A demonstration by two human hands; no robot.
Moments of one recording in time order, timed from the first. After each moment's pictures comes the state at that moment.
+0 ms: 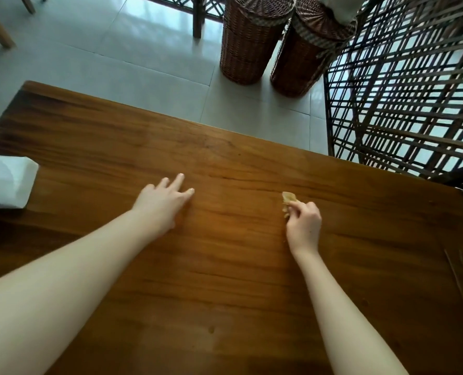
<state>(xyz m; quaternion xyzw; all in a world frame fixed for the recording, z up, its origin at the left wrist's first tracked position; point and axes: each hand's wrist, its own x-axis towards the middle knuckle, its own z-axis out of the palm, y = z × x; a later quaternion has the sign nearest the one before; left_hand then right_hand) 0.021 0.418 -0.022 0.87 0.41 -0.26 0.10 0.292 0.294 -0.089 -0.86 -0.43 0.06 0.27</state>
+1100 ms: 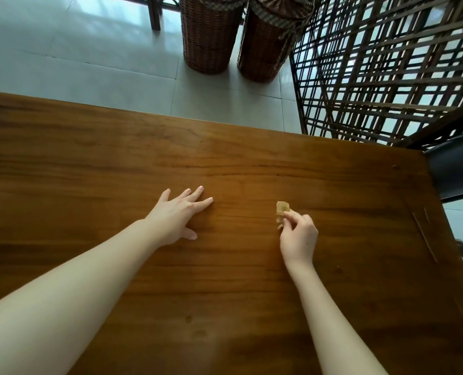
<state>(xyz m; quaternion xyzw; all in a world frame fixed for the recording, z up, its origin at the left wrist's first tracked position) 0.085 0.378 -0.057 0.91 0.30 -0.20 0.21 0.300 0.218 -0.085 -0.91 -0.29 0.08 0.28</state>
